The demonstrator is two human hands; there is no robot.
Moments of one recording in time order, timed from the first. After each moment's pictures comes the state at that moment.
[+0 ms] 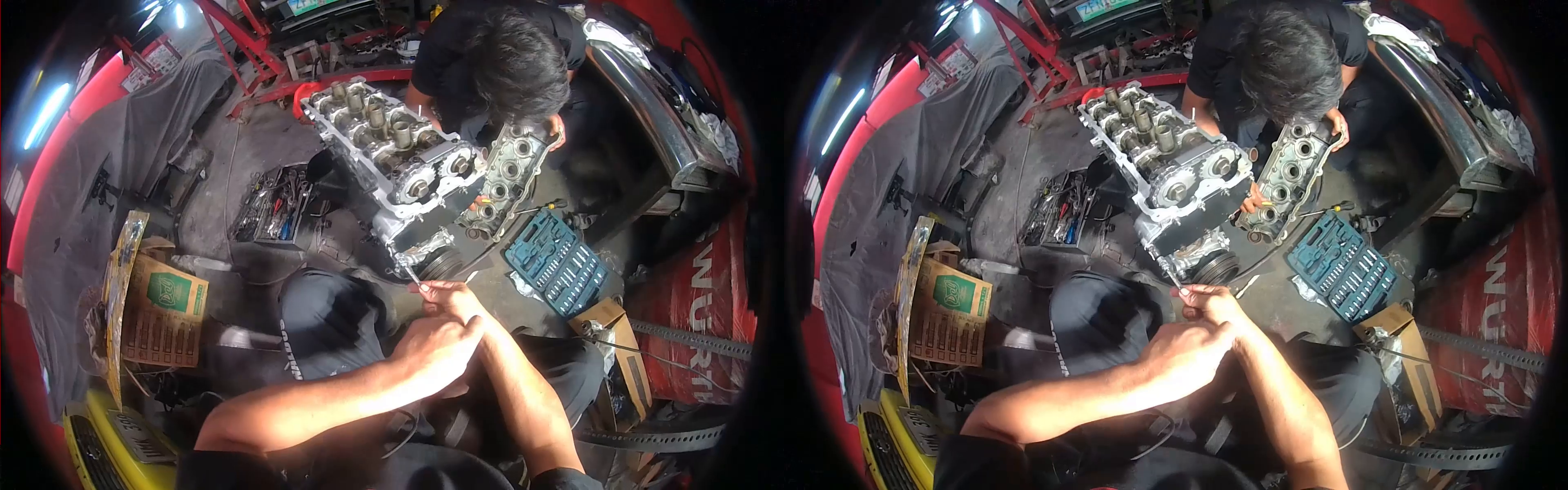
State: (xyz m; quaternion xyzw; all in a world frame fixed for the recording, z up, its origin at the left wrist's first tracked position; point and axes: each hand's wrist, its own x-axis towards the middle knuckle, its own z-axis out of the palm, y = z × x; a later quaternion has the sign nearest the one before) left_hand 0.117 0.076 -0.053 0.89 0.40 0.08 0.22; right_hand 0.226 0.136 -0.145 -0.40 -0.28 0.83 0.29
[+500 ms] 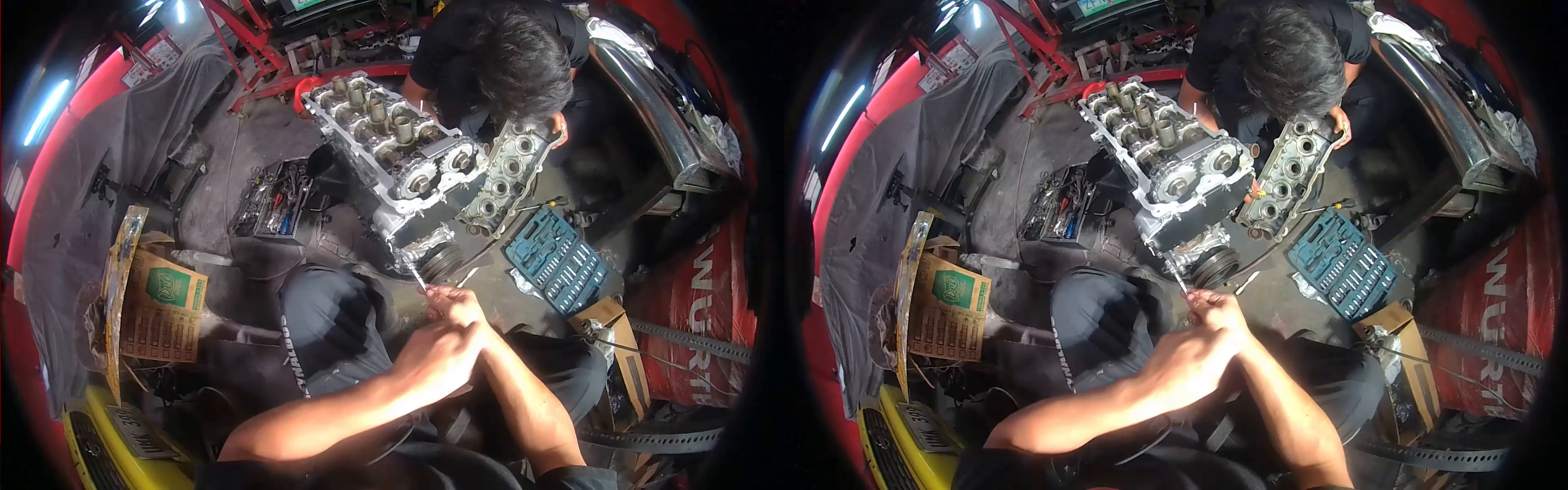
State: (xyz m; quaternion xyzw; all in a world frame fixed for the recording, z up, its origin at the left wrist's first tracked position) left_hand 0.119 0.056 -0.060 0.86 0.41 0.21 0.20; right_hand 0.227 0.113 -0.164 -0.45 -0.36 0.74 0.34
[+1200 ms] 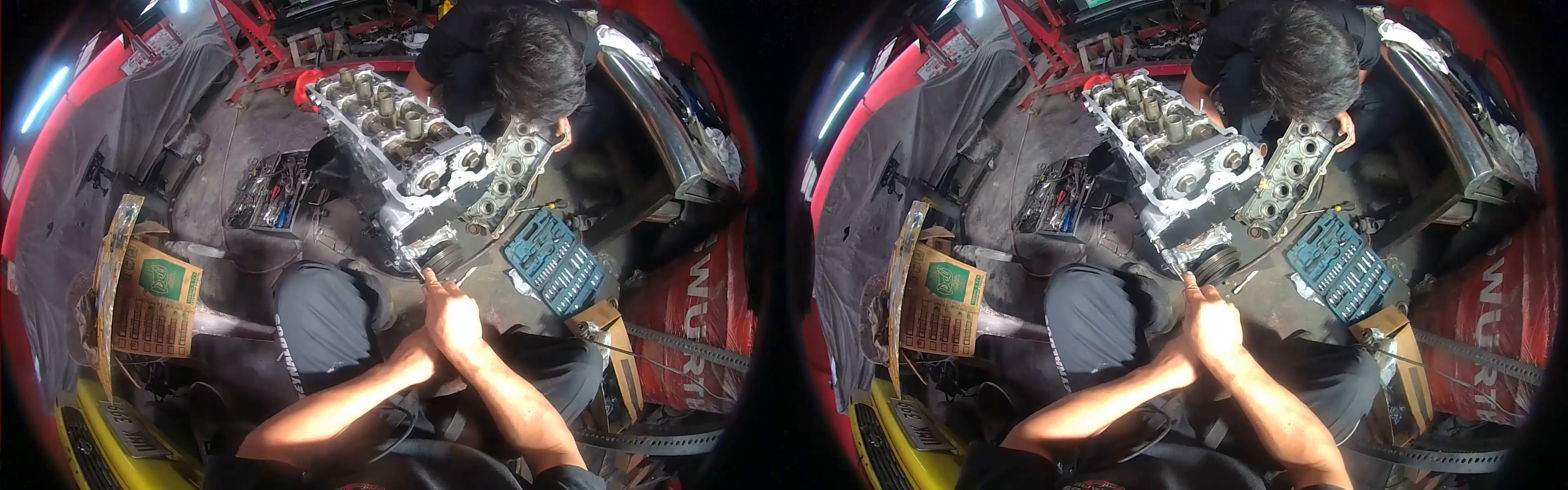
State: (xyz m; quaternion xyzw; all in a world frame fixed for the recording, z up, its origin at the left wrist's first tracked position) left_hand 0.089 0.048 -0.154 0.73 0.54 0.04 0.41; right_hand 0.197 0.096 -0.142 -0.58 -0.72 0.22 0.30
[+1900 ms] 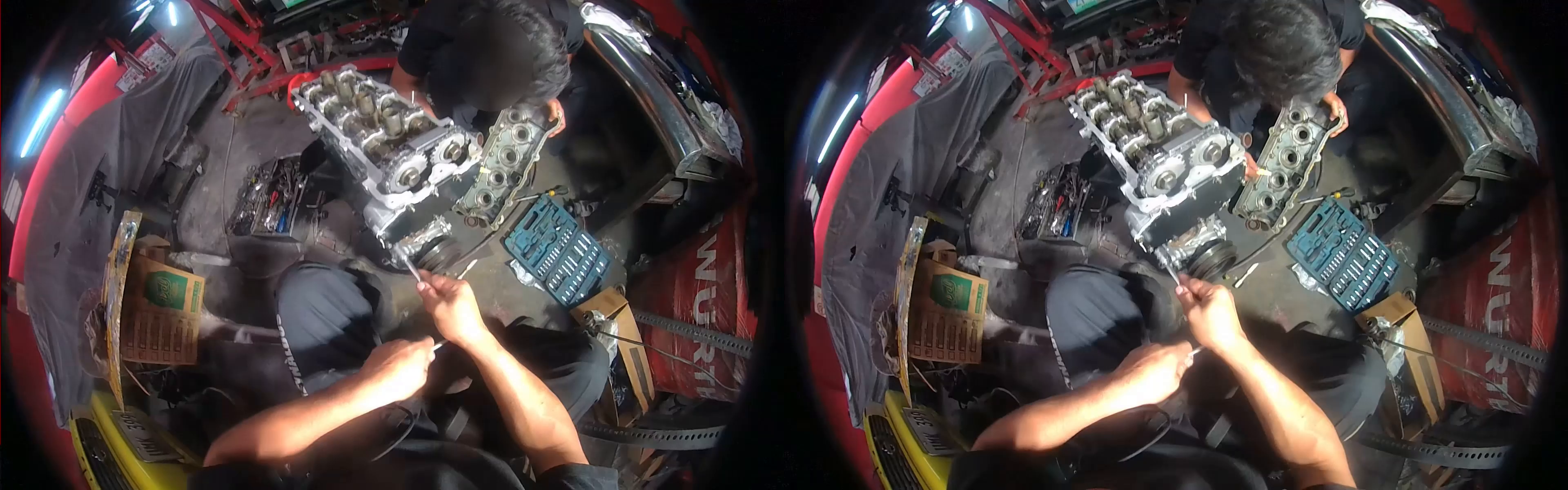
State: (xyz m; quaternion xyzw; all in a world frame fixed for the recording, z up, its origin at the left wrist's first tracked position) left_hand 0.080 0.038 -0.088 0.77 0.54 -0.02 0.35; right_hand 0.217 0.105 -0.149 -0.54 -0.51 0.56 0.37
